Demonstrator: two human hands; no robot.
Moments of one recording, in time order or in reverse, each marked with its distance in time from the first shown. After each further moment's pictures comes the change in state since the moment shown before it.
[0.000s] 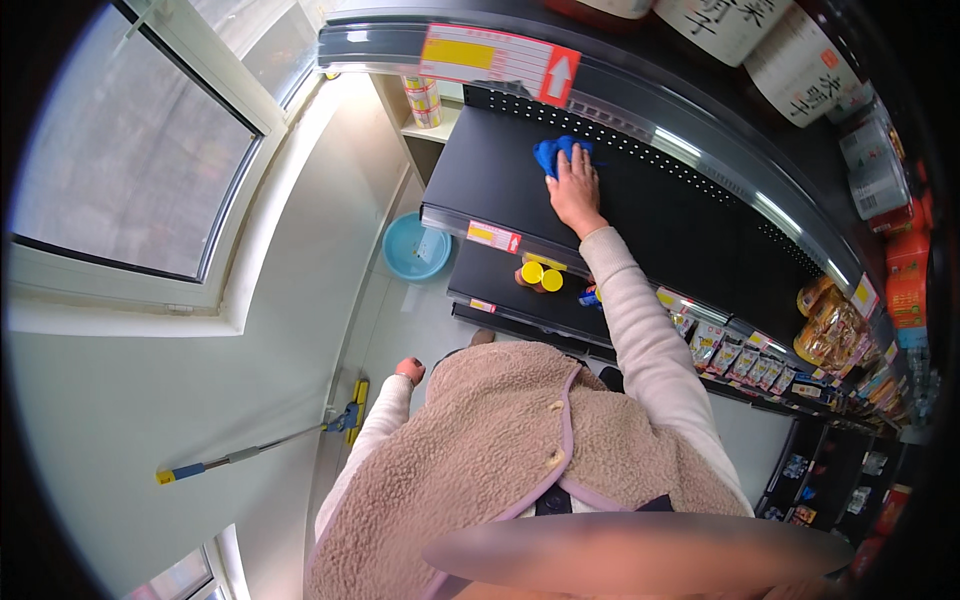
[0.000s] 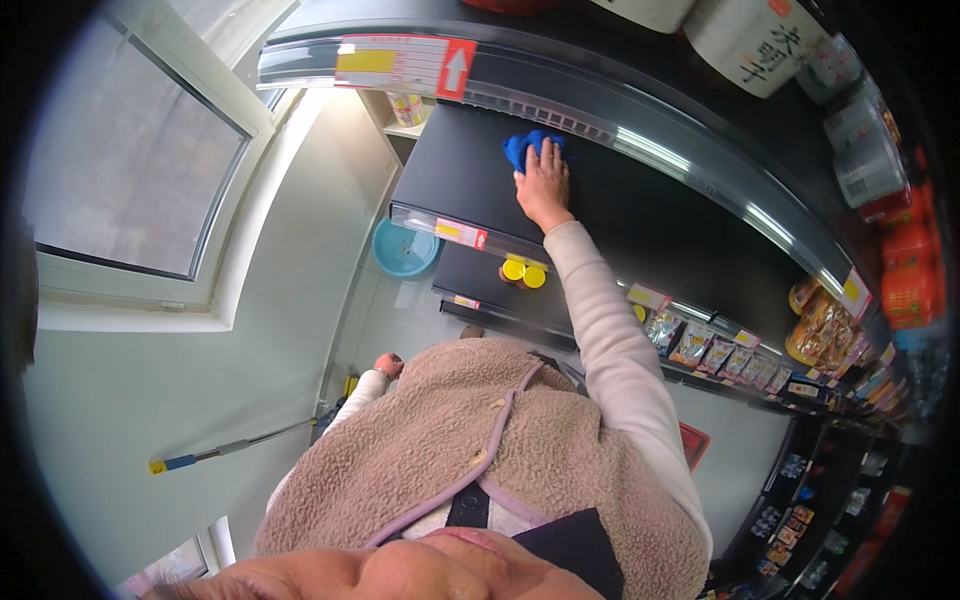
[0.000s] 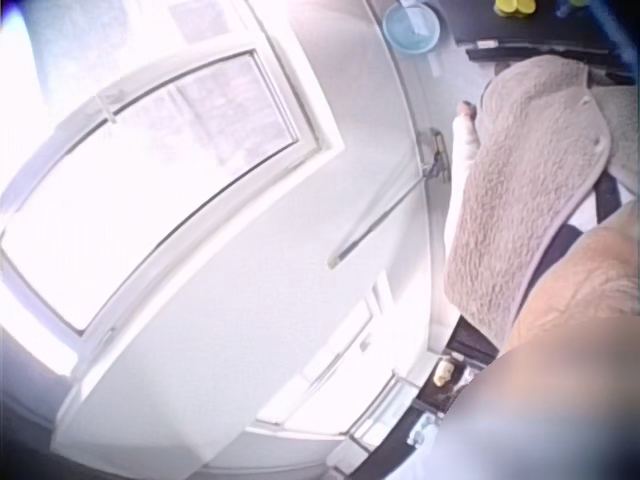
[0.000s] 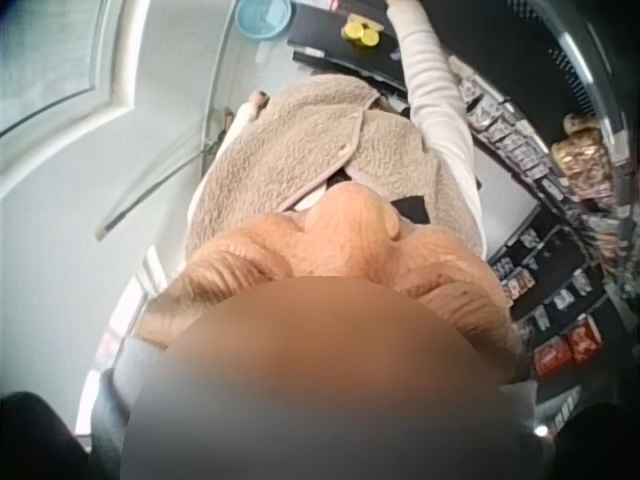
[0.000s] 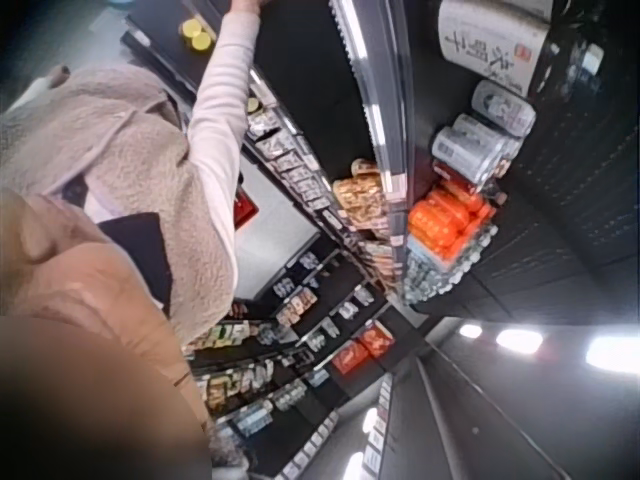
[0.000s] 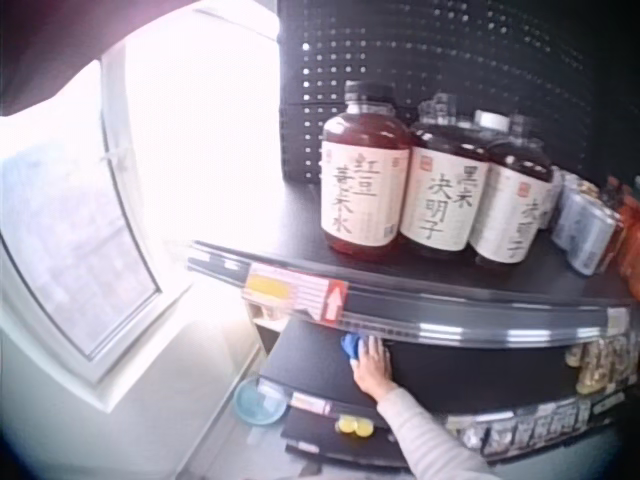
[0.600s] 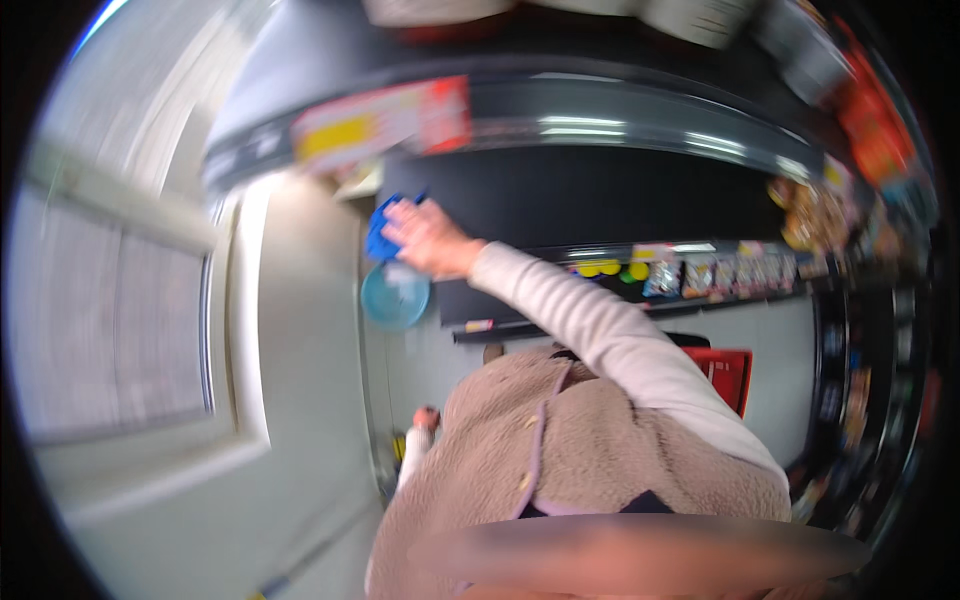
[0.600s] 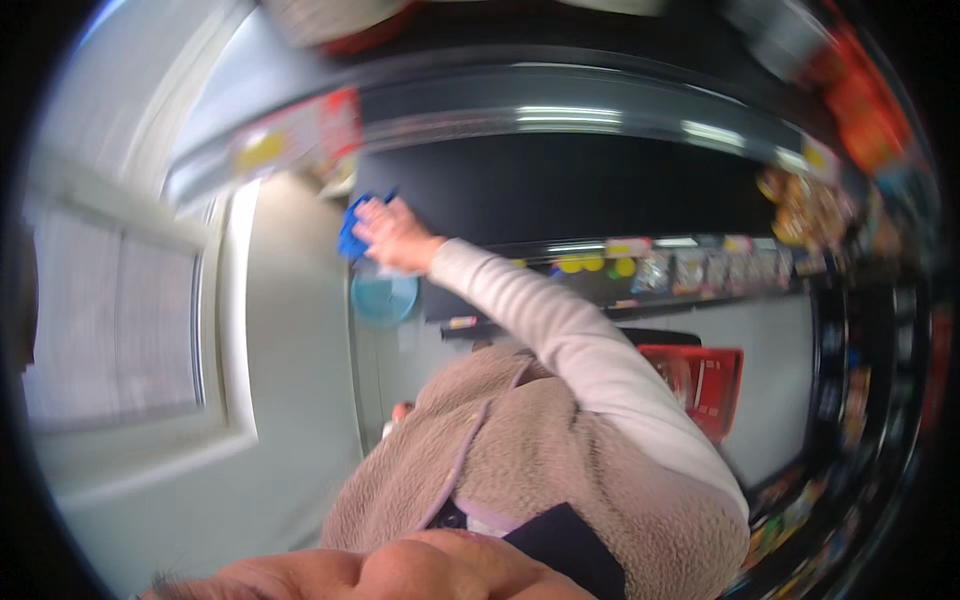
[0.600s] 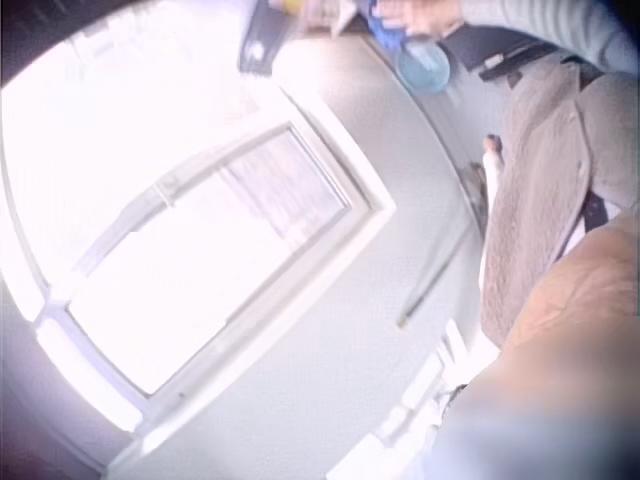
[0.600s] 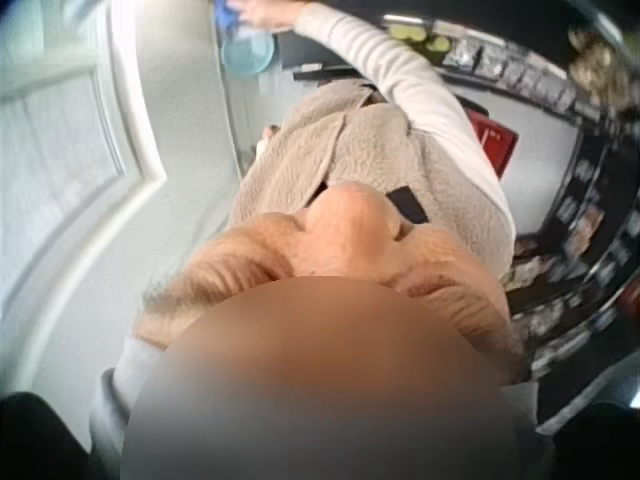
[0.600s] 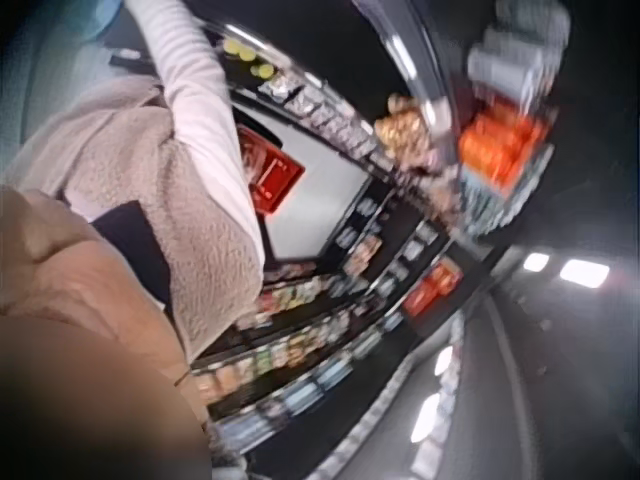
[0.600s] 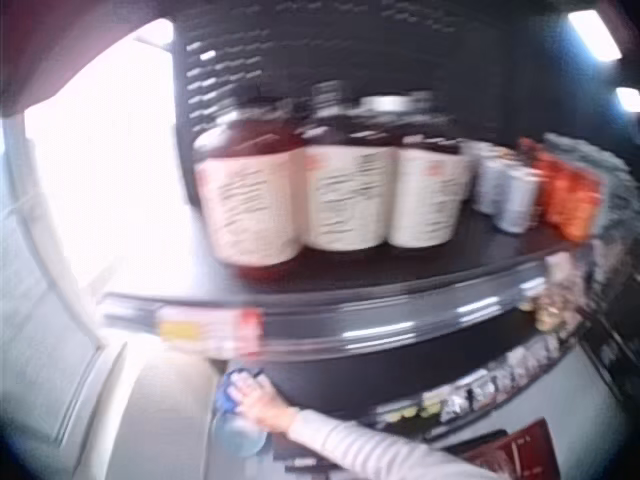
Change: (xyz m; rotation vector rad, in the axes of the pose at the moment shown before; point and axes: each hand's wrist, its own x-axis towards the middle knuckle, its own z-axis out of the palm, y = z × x) left_hand -0.001 -0.020 -0.024 0.022 0.008 0.075; right_hand -0.009 -0.143 0.022 0.066 0.070 -0.533
